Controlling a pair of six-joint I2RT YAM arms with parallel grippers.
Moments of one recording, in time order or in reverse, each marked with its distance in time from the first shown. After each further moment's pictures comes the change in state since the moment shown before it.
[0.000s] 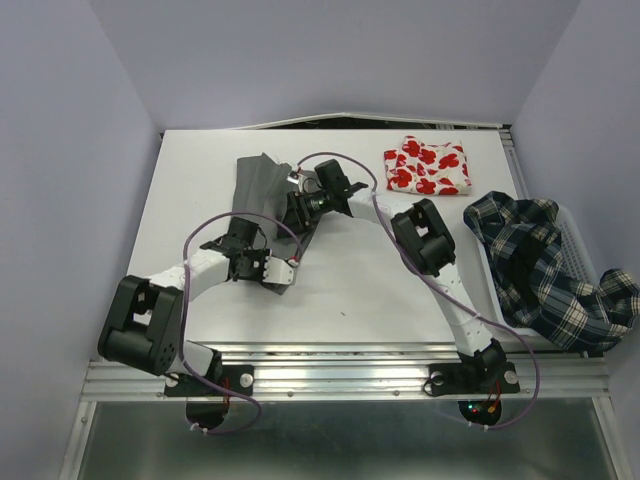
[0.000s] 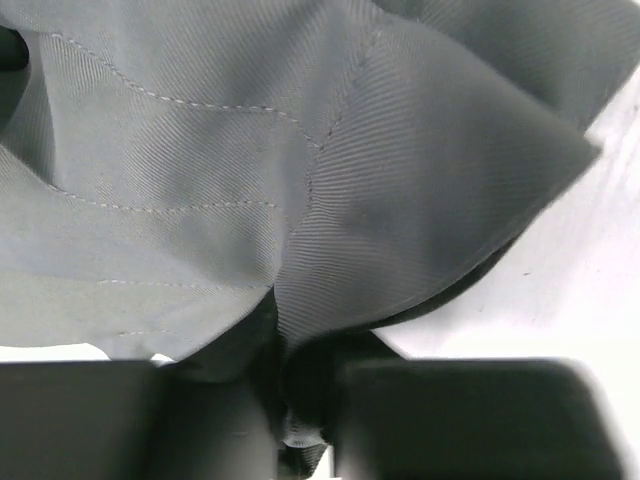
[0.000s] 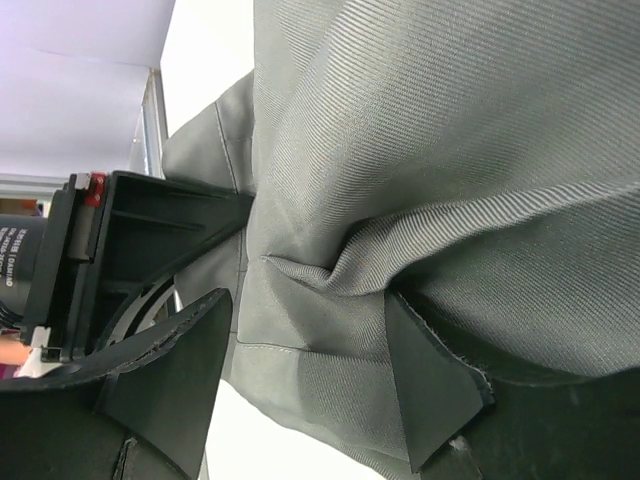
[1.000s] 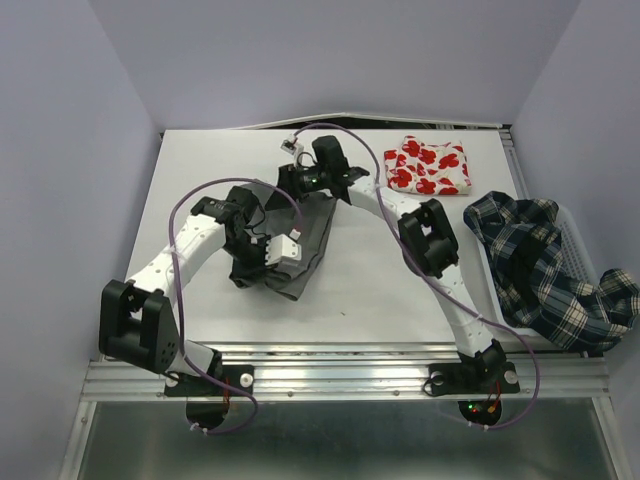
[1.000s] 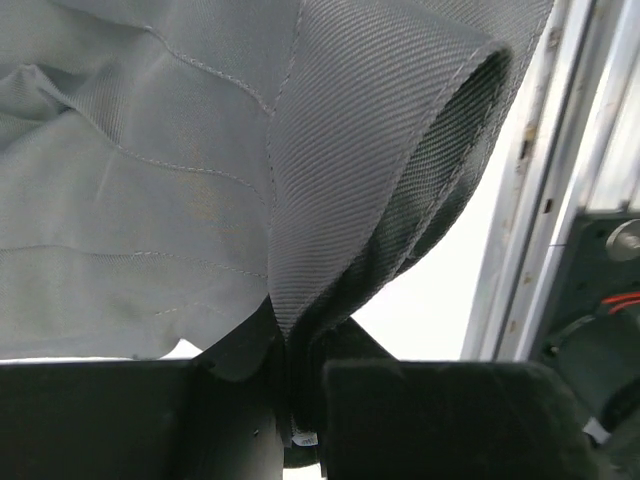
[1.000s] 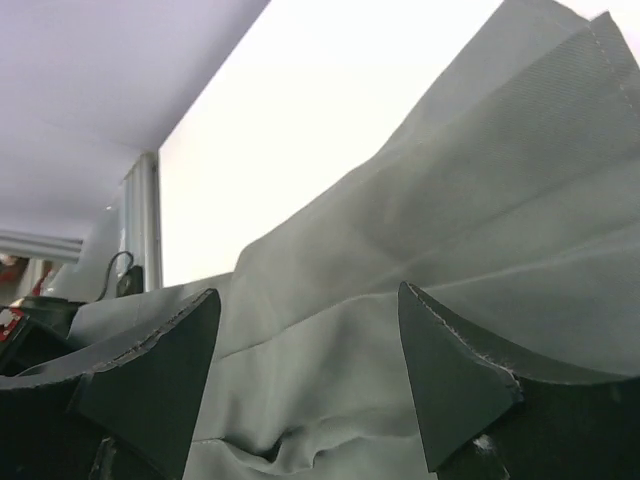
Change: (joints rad) left arm -0.013 0.011 0.443 -0.771 0.293 -0.216; right arm 0.008 -0.049 0.149 0.072 0.122 -0.001
